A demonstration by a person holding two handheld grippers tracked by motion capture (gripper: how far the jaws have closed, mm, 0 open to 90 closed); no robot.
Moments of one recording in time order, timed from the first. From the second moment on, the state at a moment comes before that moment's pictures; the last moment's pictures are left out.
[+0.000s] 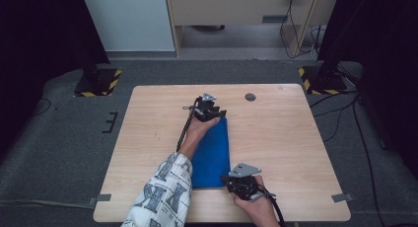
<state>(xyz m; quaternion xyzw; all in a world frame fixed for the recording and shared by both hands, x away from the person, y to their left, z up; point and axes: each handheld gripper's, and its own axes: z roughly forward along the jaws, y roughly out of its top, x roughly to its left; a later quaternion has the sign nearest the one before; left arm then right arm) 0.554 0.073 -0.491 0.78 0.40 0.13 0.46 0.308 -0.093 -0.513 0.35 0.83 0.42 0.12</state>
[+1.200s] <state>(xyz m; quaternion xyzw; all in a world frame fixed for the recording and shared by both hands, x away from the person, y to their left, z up) 0.509 0.097 -0.458 0.80 0.37 0.13 0.45 0.309 -0.101 -0.498 0.36 0.83 0.40 0.13</state>
